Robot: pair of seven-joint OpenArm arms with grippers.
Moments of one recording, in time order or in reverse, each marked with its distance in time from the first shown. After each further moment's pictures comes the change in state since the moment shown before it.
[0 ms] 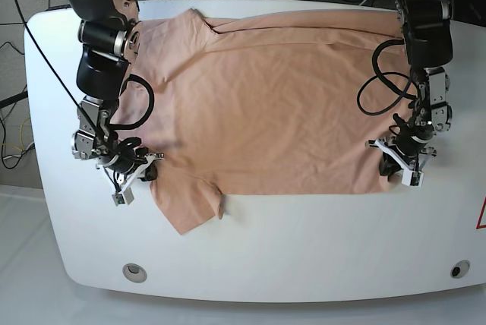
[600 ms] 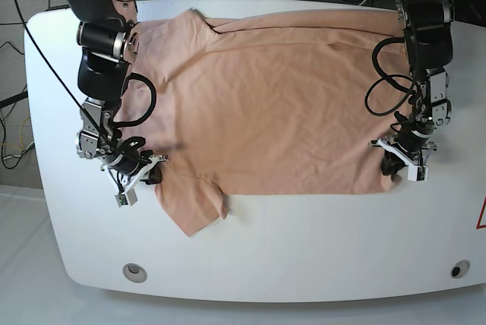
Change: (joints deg) left arm -1.1 -0.3 -0.3 -7.4 -1.7 0.0 -7.3; right arm 0.7 0.2 -3.5 -4.0 0.6 0.2 6.3
